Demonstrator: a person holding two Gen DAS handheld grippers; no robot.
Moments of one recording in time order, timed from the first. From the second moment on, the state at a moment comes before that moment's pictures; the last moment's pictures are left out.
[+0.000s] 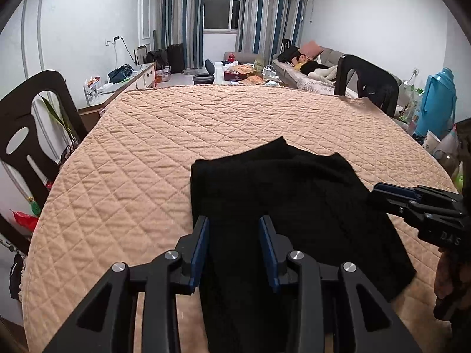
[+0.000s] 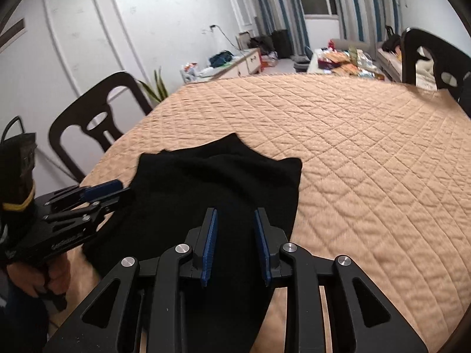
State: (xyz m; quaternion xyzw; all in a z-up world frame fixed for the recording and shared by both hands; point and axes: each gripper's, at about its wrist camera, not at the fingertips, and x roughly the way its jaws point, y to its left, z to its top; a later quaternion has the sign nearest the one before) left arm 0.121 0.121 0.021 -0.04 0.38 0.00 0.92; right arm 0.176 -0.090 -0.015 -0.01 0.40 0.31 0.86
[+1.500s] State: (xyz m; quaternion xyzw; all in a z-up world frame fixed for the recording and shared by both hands) left arm 0.046 0.107 0.012 -0.04 0.37 0.03 0.93; right arm 0.088 -0.097 -0.028 -0.08 0.38 0.29 0.87
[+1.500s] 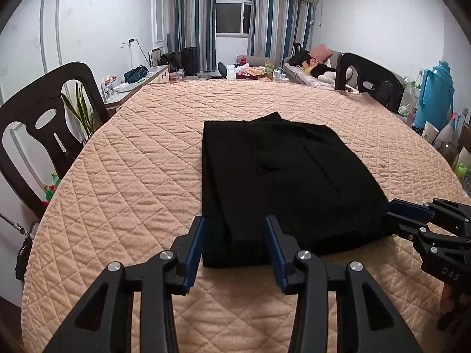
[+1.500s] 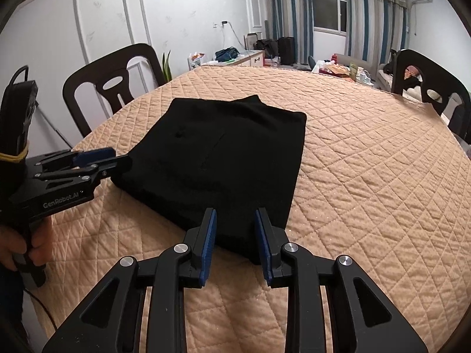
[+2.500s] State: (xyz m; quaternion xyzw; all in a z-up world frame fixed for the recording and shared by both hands) left arm 0.011 0.096 -0.017 -0.04 0.43 0.04 0.90; right arm 0.062 -0.125 -0.051 -0.14 0.42 0.25 0.86
